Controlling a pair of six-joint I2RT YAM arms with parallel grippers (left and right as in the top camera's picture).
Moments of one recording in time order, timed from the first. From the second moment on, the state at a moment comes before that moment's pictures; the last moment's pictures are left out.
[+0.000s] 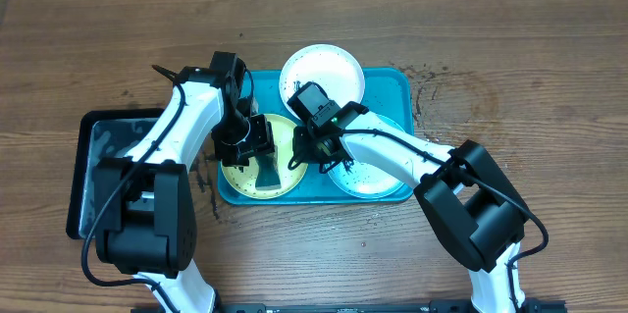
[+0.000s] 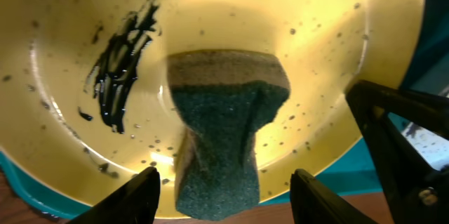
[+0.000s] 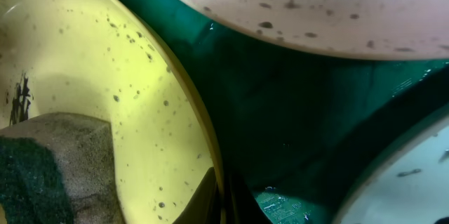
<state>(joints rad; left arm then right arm) -0.13 1.88 1.32 -1.09 0.26 -0.33 0.73 2.08 1.42 -0.58 -0.14 0.73</state>
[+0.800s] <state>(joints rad) -0.17 1.88 1.23 -0.96 0.24 -0.38 0.73 2.08 1.42 -0.58 -0.14 0.72</state>
